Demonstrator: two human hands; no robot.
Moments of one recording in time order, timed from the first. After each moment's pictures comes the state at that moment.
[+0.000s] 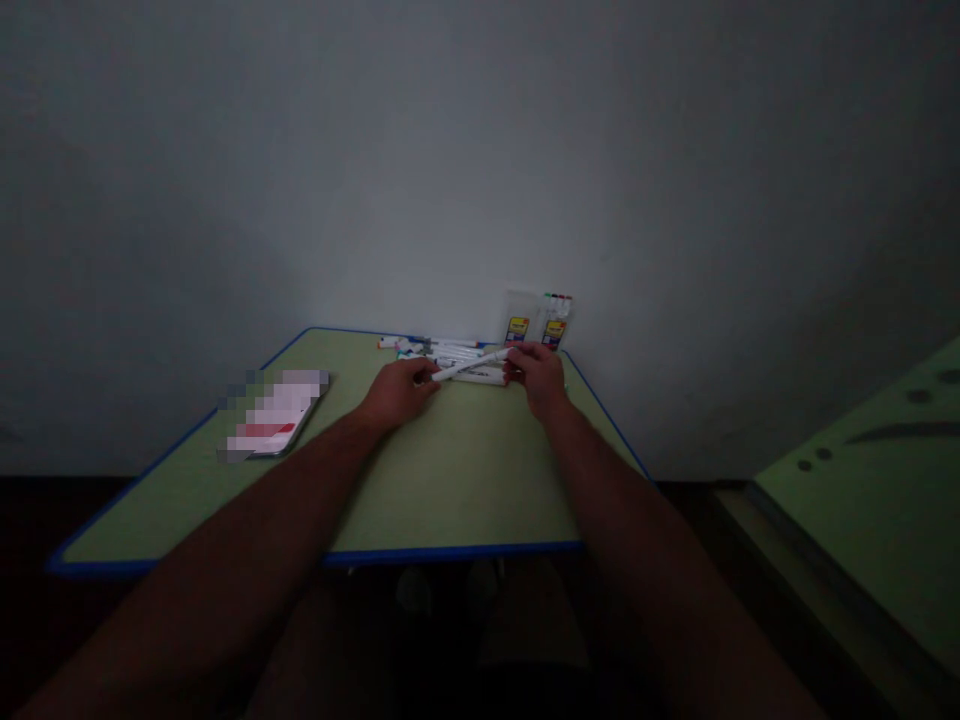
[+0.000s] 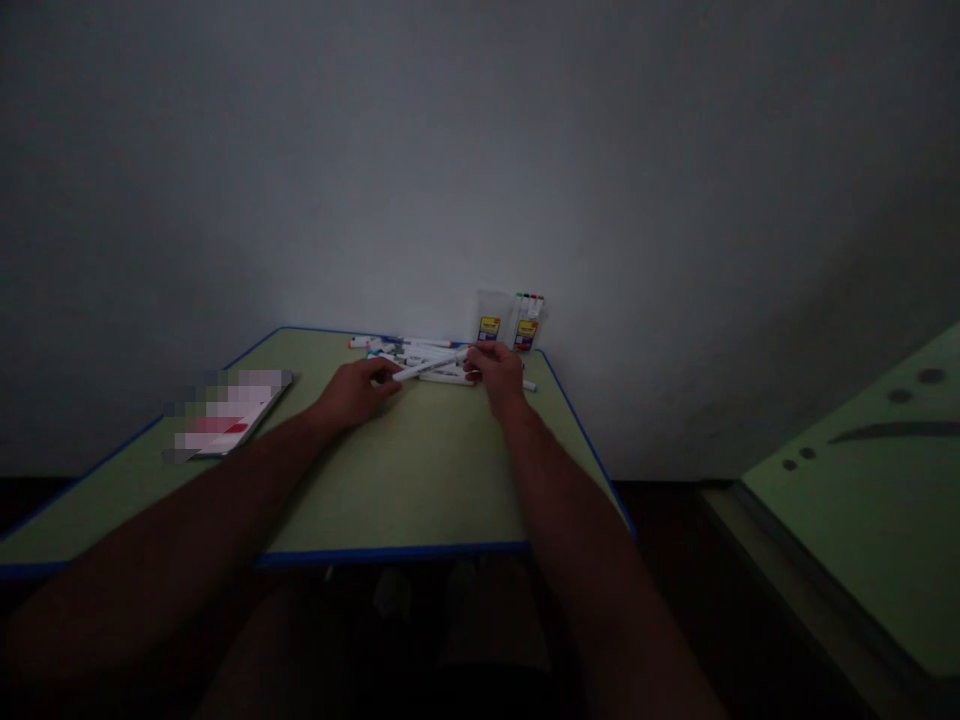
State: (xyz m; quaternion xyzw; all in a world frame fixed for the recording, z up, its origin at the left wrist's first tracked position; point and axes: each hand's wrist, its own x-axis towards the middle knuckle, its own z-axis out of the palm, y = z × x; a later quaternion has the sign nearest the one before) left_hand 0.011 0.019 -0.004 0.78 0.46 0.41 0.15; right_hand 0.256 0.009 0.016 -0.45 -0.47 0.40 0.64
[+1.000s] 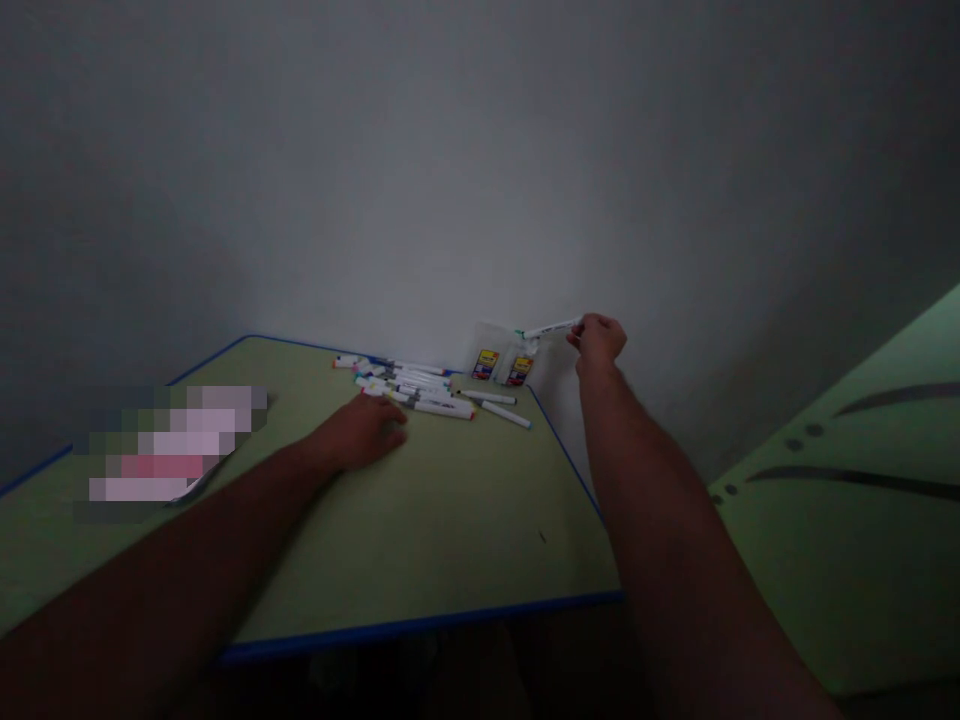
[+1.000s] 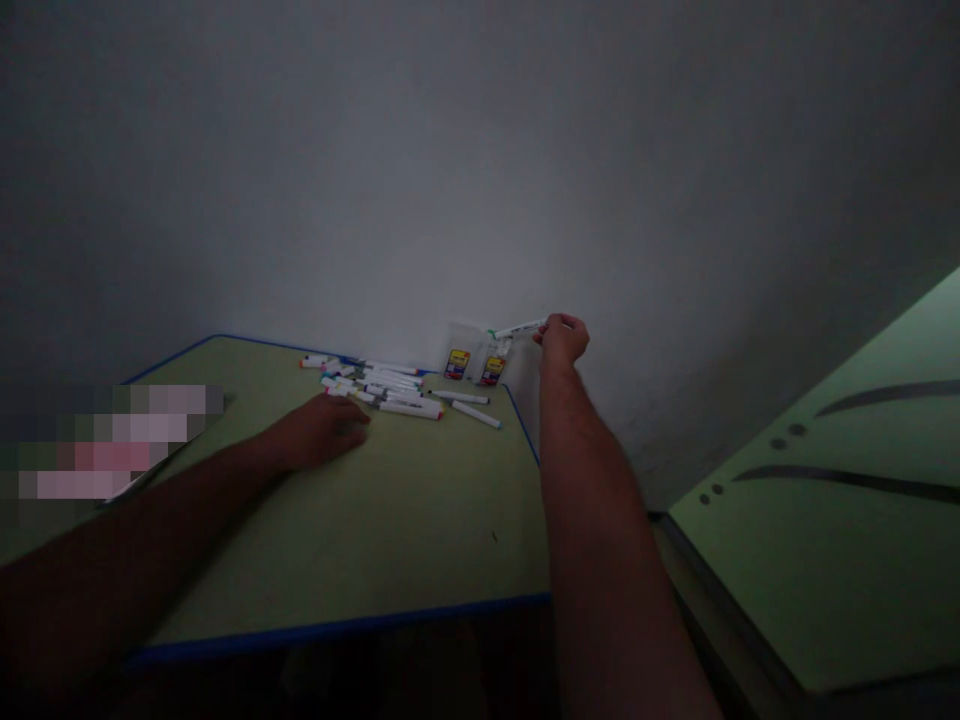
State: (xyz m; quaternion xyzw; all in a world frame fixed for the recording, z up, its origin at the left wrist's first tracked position) left_hand 0.009 0.031 -0.017 0.89 0.40 0.20 0.05; right_hand 0.382 0.084 0.139 -0.54 -0.30 0.09 0.78
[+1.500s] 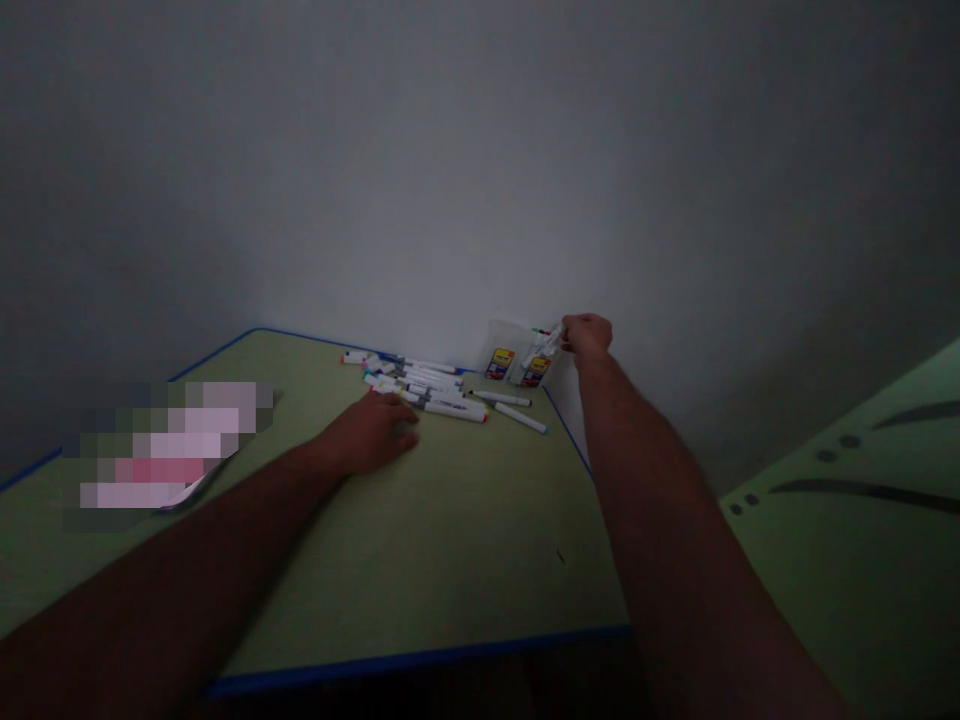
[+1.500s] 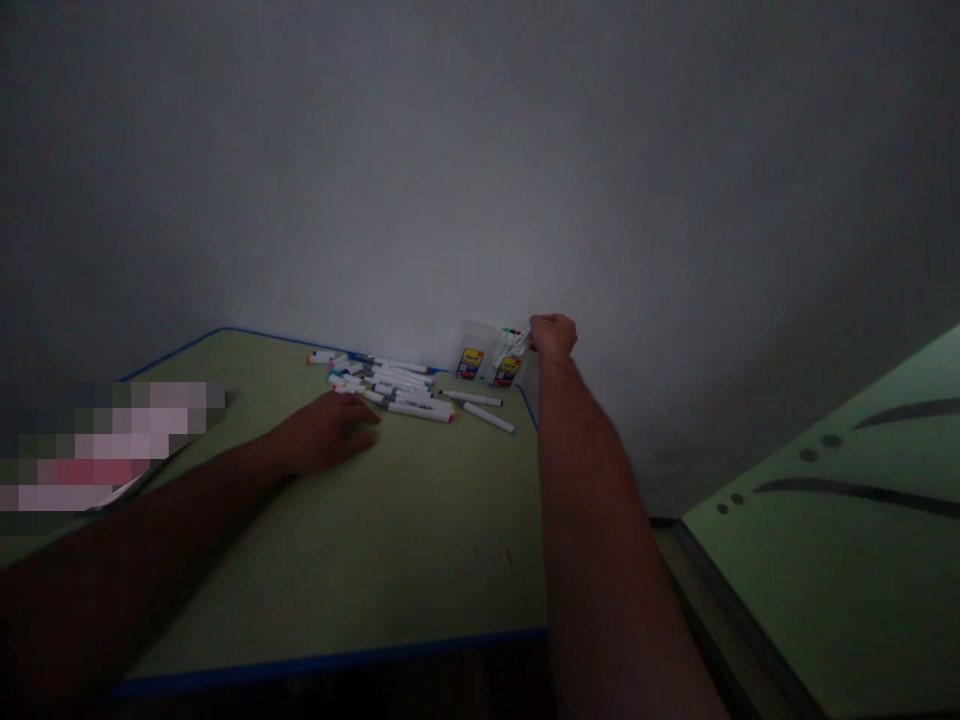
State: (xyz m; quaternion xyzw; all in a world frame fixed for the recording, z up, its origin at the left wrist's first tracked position) left_hand 0.011 0.030 -0.019 0.88 0.42 0.21 0.06; right_hand 0.380 0.137 0.117 -0.70 -0.40 0.05 0.58
